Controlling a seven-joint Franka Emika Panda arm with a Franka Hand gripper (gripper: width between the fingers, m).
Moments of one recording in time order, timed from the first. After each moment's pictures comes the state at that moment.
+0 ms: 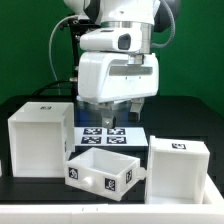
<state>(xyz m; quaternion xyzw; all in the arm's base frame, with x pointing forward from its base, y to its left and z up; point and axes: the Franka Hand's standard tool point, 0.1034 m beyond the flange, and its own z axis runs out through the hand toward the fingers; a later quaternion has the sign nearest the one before) 0.532 0.015 0.104 0.89 0.45 0.06 0.06</state>
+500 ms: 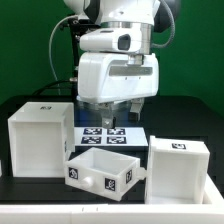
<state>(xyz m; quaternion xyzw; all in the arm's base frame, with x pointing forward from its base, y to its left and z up) 0.532 0.015 0.103 0.89 0.45 0.06 0.06</state>
